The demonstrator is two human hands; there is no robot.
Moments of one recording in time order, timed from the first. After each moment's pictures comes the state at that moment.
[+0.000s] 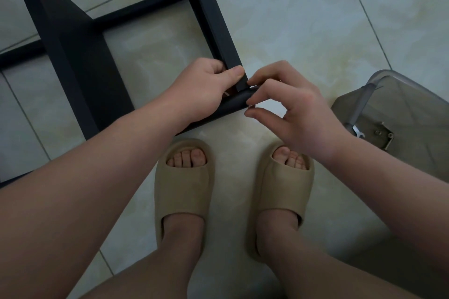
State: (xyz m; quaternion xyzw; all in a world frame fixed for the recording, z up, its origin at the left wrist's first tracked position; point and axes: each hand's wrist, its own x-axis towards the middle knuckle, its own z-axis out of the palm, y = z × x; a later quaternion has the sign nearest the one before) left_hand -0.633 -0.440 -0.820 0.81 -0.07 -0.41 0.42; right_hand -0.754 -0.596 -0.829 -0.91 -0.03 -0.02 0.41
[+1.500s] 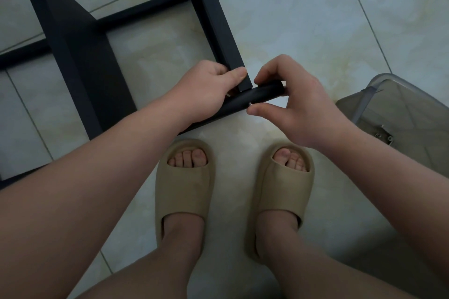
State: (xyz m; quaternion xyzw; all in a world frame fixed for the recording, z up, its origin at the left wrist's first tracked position) left_hand -0.631 -0.440 -0.830 0.81 -0.08 -0.41 0.41; right_hand -0.740 -0.599 -0.815 -0.88 0.08 0.06 0.46
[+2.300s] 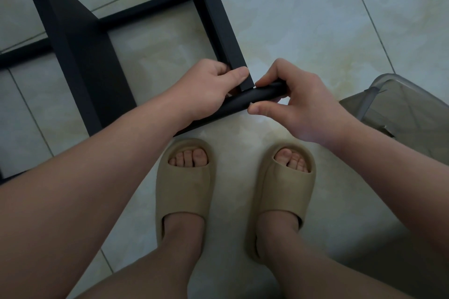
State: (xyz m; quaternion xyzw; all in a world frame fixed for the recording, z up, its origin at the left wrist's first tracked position) left_hand -0.632 -0.439 -0.820 0.79 -0.08 -0.43 0.42; right_hand -0.737 -0.605 -0.818 -0.85 0.11 0.10 0.50
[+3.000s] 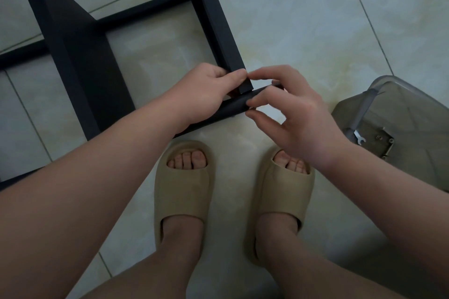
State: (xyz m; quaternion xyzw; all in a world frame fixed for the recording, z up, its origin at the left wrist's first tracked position) left_hand -0.631 -0.437 -0.820 0.79 -0.09 -0.46 0.41; right_hand -0.755 -0.593 -0.827 -0.93 -0.05 -0.07 0.35
